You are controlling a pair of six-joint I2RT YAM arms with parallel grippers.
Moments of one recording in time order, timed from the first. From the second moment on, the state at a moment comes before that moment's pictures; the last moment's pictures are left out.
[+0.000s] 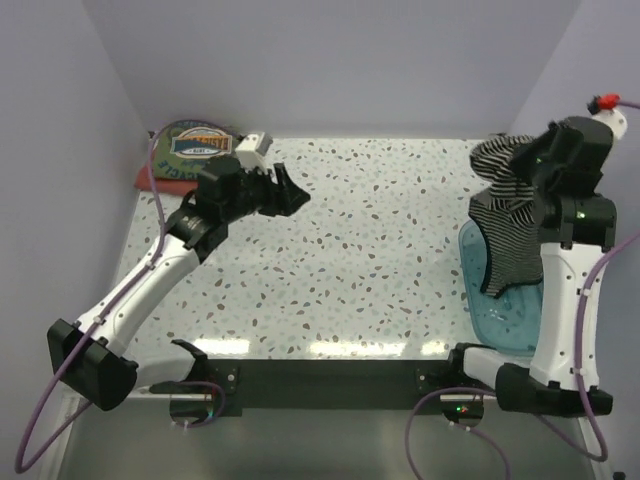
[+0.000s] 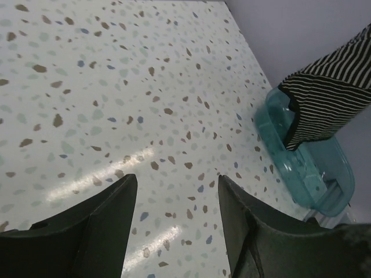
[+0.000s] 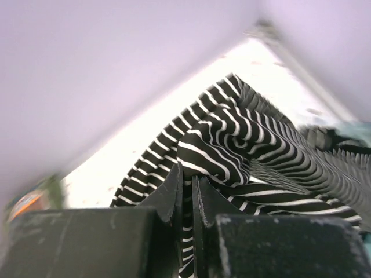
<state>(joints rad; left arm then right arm) -0.52 1.23 1.15 -0.25 0.24 -0.45 -0.18 1.16 1.63 -0.83 0.20 0.56</state>
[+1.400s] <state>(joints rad) -0.51 1.30 0.52 0.02 0.25 -0.75 0.58 1.45 1.03 -0.47 0.32 0.65</state>
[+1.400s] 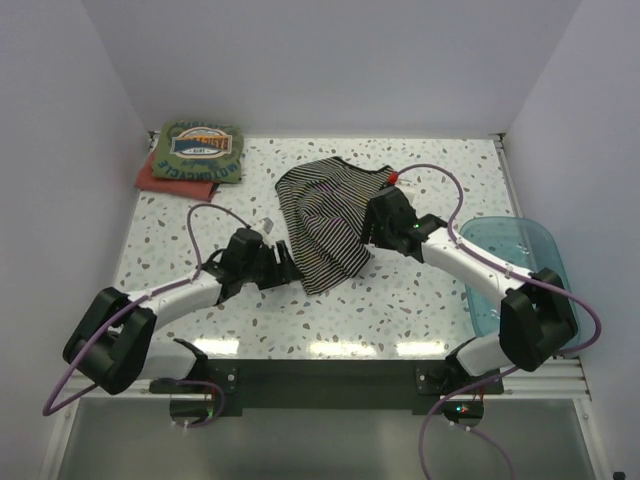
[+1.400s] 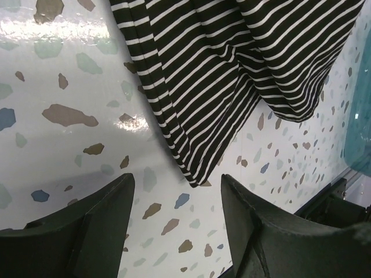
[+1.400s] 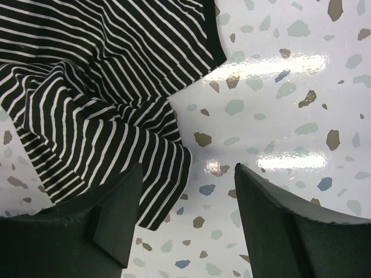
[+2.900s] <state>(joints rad) -0.10 1.15 0.60 -0.24 0.09 -0.68 0.60 1.70 0.94 -0.22 0.18 0.76</state>
